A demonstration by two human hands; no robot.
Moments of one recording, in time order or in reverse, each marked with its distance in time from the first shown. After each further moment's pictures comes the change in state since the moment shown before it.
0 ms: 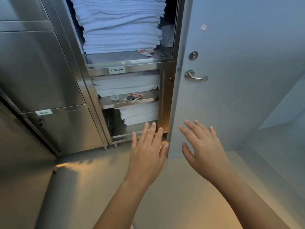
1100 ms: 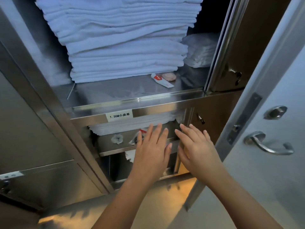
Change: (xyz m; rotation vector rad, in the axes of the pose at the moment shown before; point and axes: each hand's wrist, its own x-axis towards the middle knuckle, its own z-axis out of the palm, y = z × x) left_hand 0.382 -0.235 0.165 -0.024 -0.120 0.001; right_hand 0.418 0.068 0.228 0.102 -0.141 -0.017
